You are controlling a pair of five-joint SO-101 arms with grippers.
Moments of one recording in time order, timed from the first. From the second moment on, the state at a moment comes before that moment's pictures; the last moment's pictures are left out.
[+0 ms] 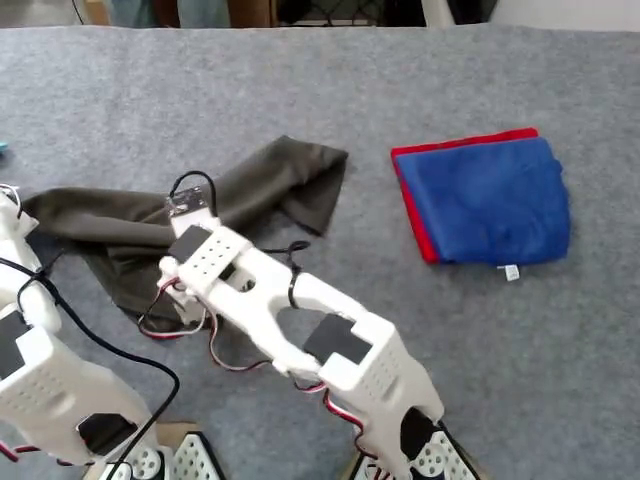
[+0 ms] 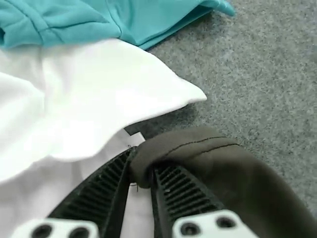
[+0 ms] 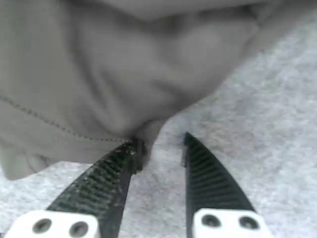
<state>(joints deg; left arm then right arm) -44.0 12.3 19.6 27.1 8.8 -51.7 32.2 -4.4 76.1 -34.5</state>
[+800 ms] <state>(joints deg) -44.0 12.3 19.6 27.1 8.8 -36.4 33.0 -3.5 87.5 -25.0</state>
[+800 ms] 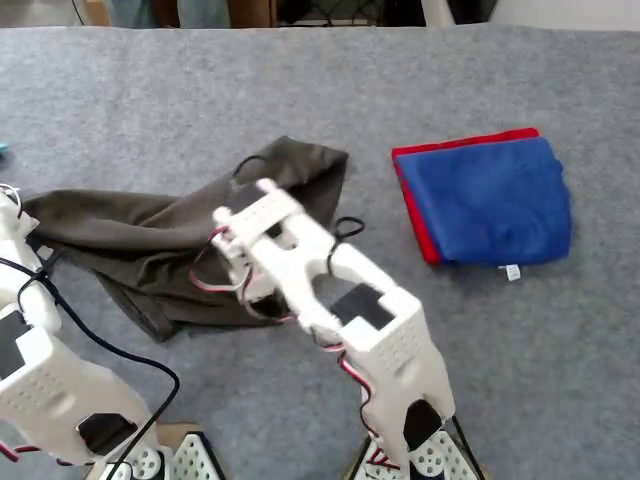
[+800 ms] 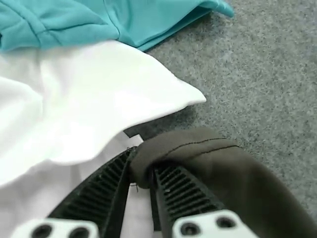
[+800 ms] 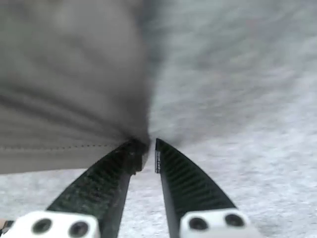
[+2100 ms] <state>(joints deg) -44.0 12.4 19.6 27.1 8.8 -27.9 30.8 -11.0 99.7 -17.6</state>
